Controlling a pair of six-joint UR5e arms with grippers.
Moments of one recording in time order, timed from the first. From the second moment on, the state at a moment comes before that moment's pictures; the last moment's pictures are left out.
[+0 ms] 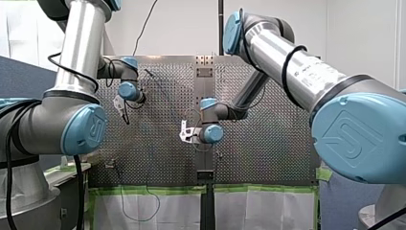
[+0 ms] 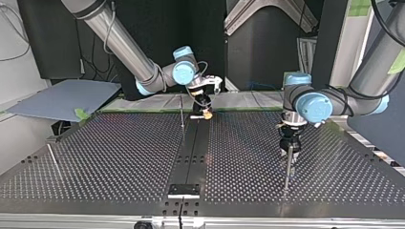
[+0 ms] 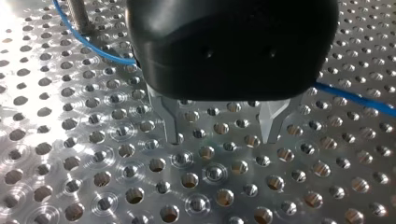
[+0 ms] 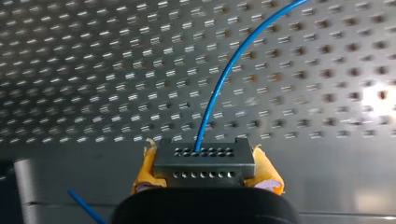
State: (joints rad) left arm 0.03 -1.88 -1.70 -2.73 -1.57 -2.03; right arm 2.33 -0.65 1.25 -0.44 1.58 1.68
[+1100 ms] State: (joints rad) left arm 0.03 -1.88 -1.70 -2.71 -1.57 -2.04; right arm 2.32 -0.43 1.31 -0.57 1.64 1.69
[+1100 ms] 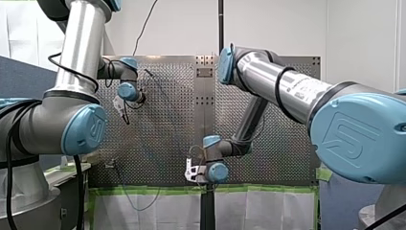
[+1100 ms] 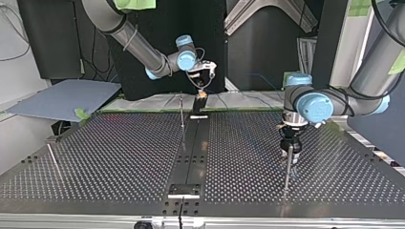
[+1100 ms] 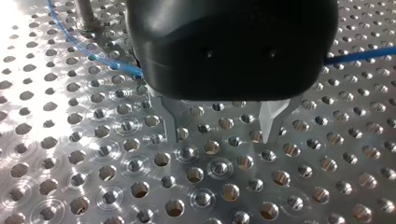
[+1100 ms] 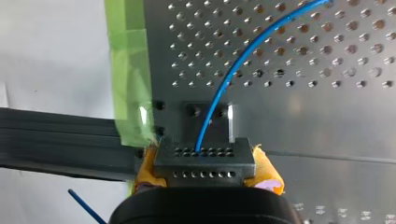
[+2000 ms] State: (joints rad) left arm 0.04 -1.89 -1.70 -2.71 -1.57 -2.05; right arm 2.24 -0.32 1.42 -0.75 1.63 1.79
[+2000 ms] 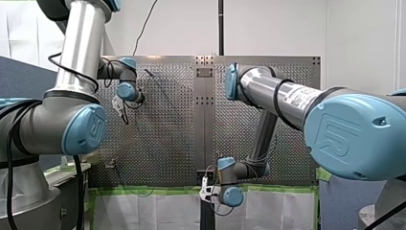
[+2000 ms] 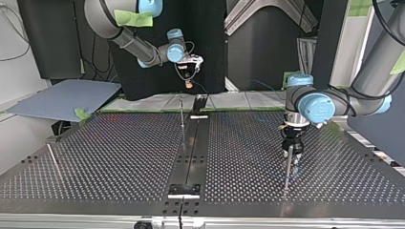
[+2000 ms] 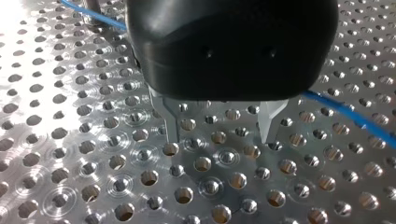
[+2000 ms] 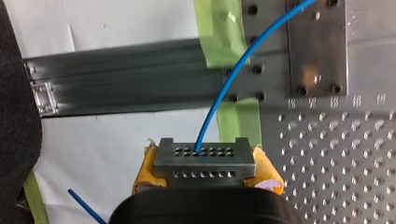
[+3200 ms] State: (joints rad) left arm 0.05 -1.88 -1.70 -2.70 -1.57 -2.07; right arm 2.15 -0.35 1.69 -0.96 1.66 1.73
